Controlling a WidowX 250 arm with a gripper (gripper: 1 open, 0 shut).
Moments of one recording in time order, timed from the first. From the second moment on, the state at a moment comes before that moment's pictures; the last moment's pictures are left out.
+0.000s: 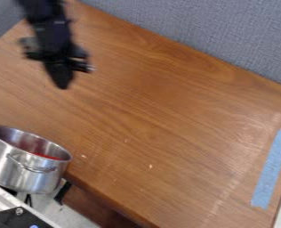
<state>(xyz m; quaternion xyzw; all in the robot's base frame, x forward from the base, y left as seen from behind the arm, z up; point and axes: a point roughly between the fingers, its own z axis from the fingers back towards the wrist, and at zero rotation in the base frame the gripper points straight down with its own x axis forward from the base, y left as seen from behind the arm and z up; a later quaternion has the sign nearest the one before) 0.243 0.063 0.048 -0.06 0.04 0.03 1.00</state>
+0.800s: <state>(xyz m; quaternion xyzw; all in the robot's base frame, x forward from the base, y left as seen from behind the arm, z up) 0.243 0.002 0.026 -0.07 0.07 0.02 0.99</state>
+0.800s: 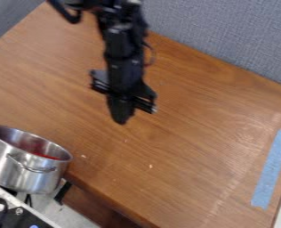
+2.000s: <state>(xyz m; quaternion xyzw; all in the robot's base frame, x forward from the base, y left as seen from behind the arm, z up) 0.251 0.012 0.020 -0.17 0.06 -0.15 0.97</state>
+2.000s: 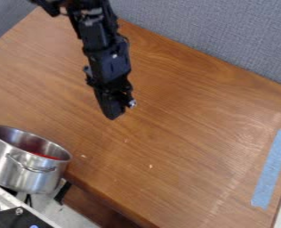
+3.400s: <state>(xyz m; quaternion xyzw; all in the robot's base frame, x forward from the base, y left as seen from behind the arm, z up) 0.227 0.014 -0.002 -0.15 0.01 -0.32 0.94</state>
